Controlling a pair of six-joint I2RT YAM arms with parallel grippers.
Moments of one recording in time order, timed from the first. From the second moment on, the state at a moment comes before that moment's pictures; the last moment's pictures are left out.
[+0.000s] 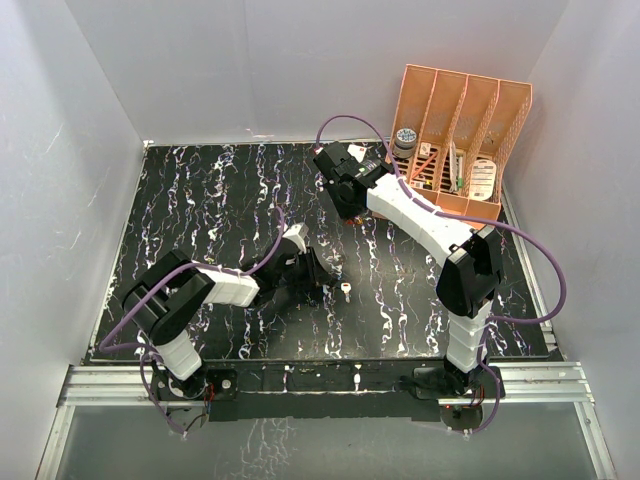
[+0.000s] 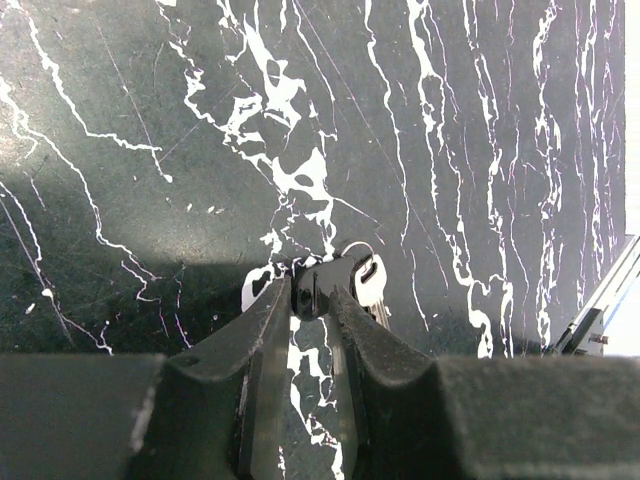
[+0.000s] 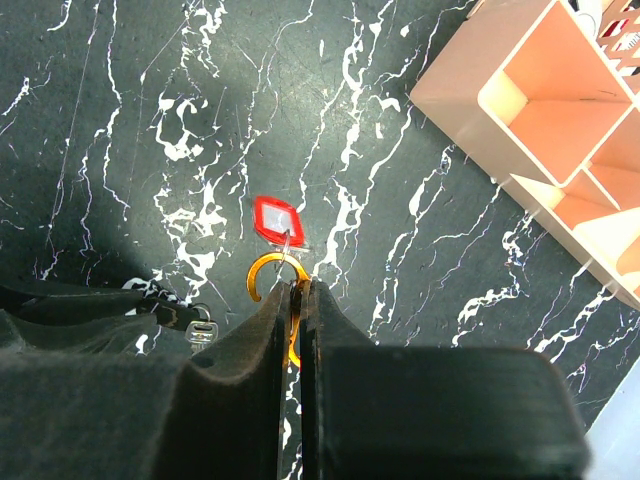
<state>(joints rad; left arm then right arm) -0.74 1.69 0.61 0.49 0.15 -0.77 0.66 1.90 1.83 -1.02 0.32 0.16</state>
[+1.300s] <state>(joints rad) -0.73 1.47 0.44 0.68 0.14 -0.76 0.66 1.89 1.80 -0.99 0.32 0.16</state>
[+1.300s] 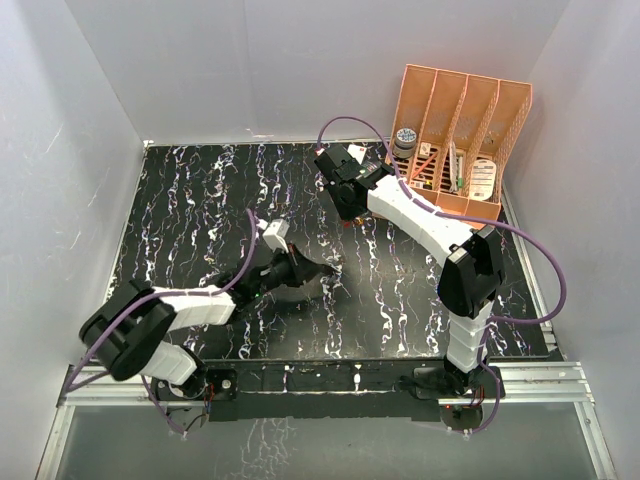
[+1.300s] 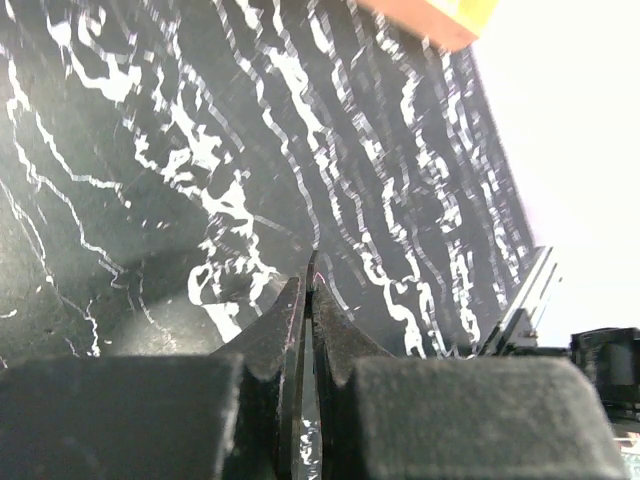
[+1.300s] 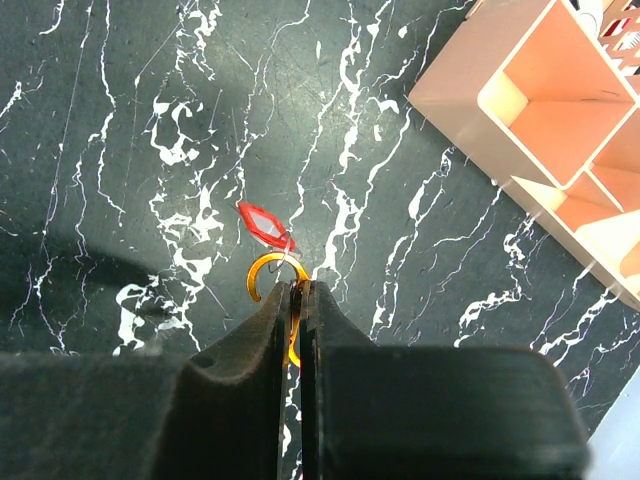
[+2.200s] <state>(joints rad) -0.67 1.26 0.42 0.73 0.06 -0.67 0.66 1.85 1.77 -0.95 0.28 0.17</state>
